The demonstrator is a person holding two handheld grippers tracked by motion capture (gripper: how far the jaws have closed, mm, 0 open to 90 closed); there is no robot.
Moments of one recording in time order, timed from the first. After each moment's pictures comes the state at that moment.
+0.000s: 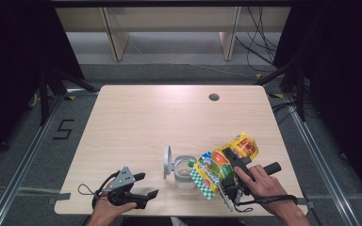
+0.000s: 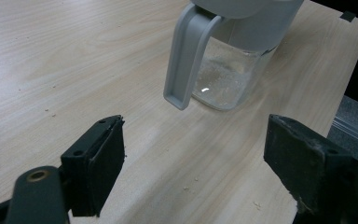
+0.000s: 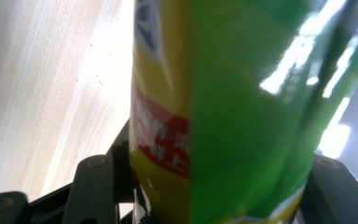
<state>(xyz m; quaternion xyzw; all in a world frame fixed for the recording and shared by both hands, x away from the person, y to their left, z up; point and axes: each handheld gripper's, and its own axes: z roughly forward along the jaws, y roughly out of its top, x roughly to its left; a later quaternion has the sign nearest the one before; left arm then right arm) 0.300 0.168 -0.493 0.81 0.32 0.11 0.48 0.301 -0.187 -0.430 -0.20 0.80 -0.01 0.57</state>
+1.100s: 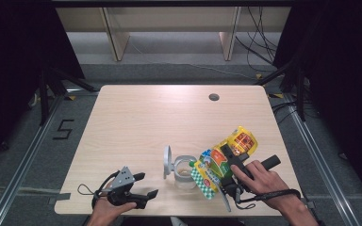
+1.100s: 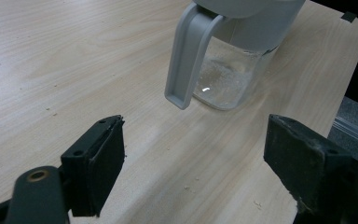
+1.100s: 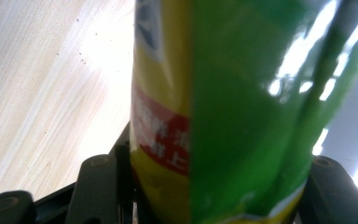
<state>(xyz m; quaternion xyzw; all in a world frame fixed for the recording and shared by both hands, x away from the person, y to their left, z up) 0.299 0.168 -0.494 0.80 0.32 0.11 0.49 0.301 -0.182 -0.415 -0.26 0.77 -0.07 0.58</state>
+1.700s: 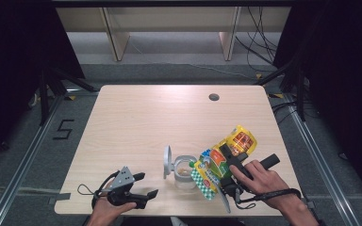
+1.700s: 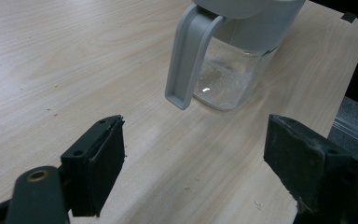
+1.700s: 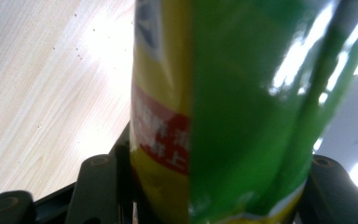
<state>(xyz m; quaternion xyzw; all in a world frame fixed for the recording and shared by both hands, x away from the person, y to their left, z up) 0.299 0.168 -0.494 0.80 0.33 0.11 0.49 0.301 -0.181 -0.412 -0.29 0.76 -0.09 0.58</state>
